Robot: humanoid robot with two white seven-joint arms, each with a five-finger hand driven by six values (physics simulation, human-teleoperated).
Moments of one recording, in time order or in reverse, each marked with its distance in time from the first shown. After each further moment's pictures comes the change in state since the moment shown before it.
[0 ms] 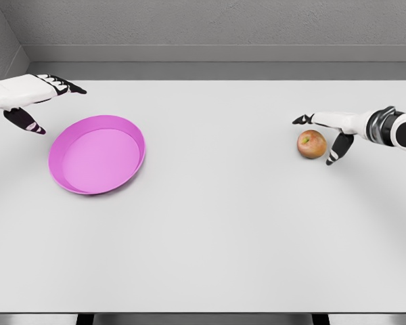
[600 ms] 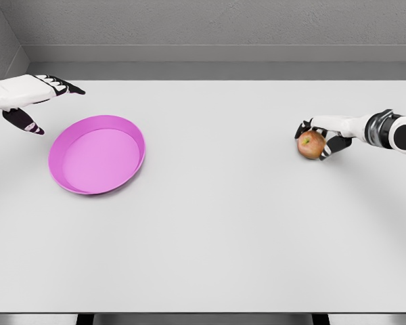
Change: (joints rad) left arm 0.002 0.004 0.002 0.002 -0.004 0.000 0.000; right arm 0.000 -0.001 0.017 0.000 0.004 -0.006 -0.001
